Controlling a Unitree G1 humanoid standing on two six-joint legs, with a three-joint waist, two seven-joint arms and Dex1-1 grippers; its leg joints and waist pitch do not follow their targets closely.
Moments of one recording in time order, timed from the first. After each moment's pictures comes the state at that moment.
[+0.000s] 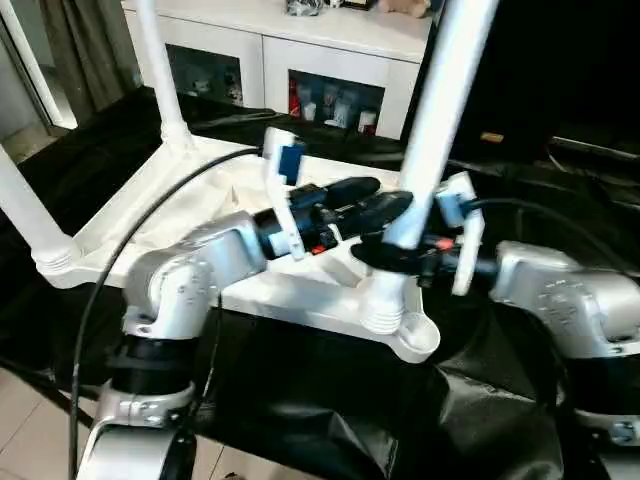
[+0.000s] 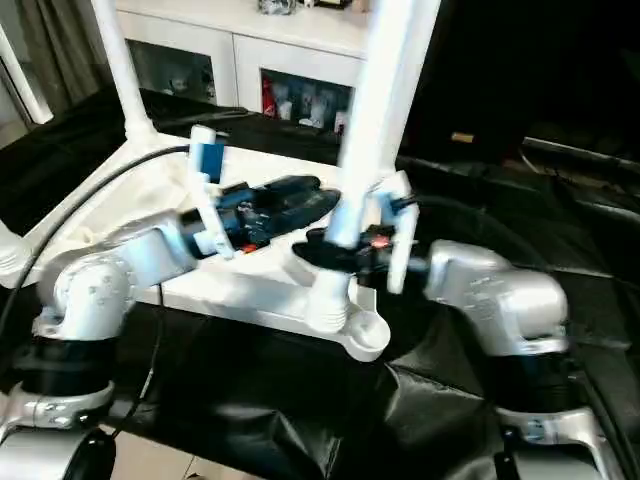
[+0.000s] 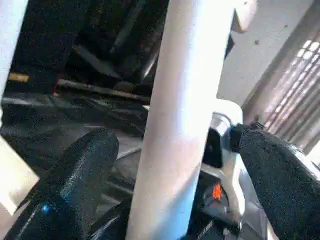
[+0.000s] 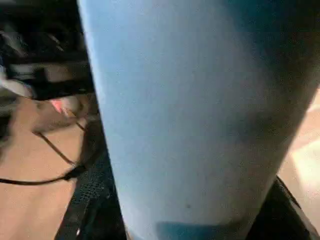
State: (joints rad) left arm -0.62 0.13 0.00 -0.03 -0.73 0.86 -0.65; right arm -0.51 -0.40 0.05 0.00 0.55 0.85 0.88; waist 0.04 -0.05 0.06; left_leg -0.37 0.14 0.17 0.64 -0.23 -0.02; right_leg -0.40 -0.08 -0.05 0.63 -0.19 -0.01
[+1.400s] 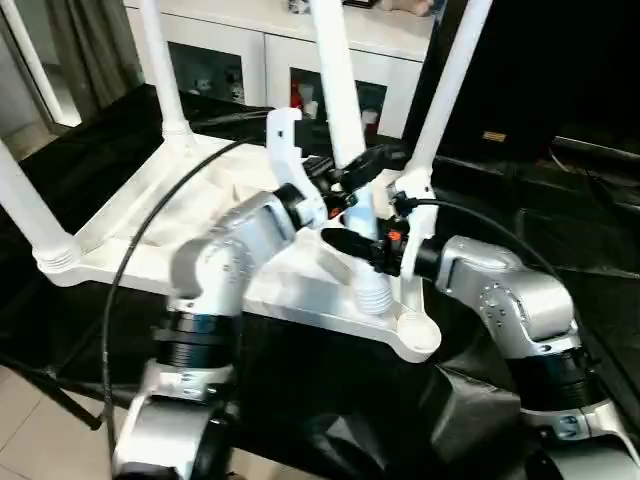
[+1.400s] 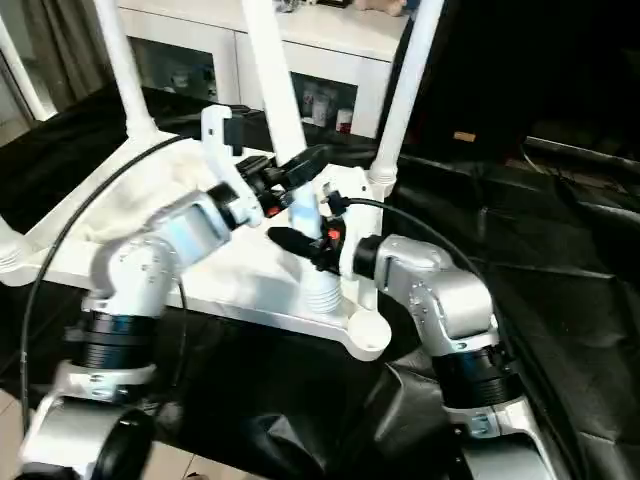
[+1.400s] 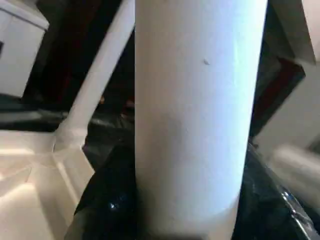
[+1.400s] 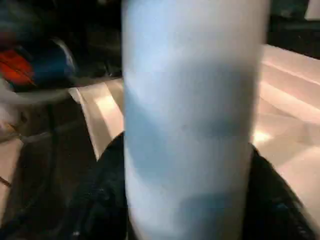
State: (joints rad) left arm -0.71 0.07 0.07 0.14 -0.62 0.72 -0.47; right arm -0.54 -0.23 0.08 0.05 0.45 0.70 0.68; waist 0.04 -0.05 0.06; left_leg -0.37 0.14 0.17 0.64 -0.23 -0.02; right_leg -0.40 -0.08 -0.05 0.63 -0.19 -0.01
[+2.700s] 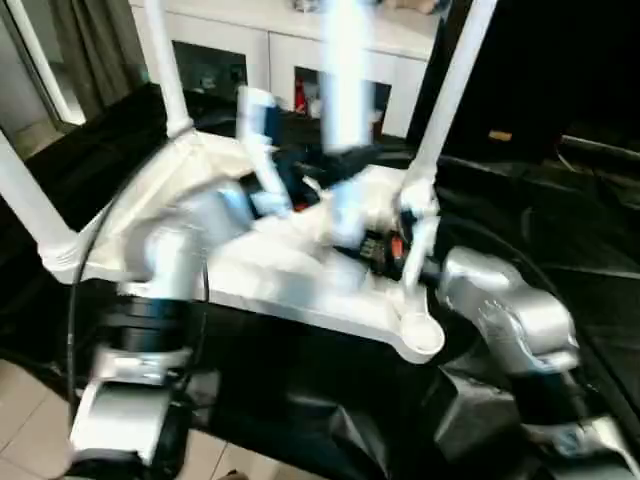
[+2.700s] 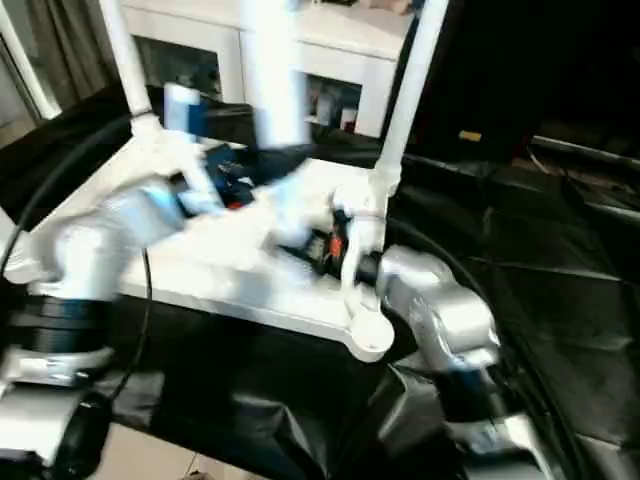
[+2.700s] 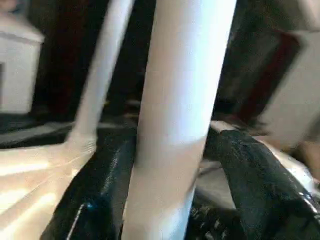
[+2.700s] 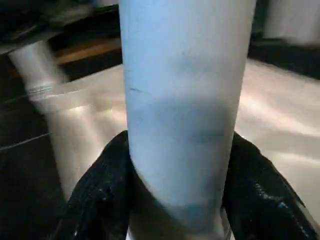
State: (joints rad) left arm -0.74 0.14 0.02 0.14 -0.57 0.69 -0.55; right arm -0.50 -0.18 0.08 0.11 0.33 0.52 0.50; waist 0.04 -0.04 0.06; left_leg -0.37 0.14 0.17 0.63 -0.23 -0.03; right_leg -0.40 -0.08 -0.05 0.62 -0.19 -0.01
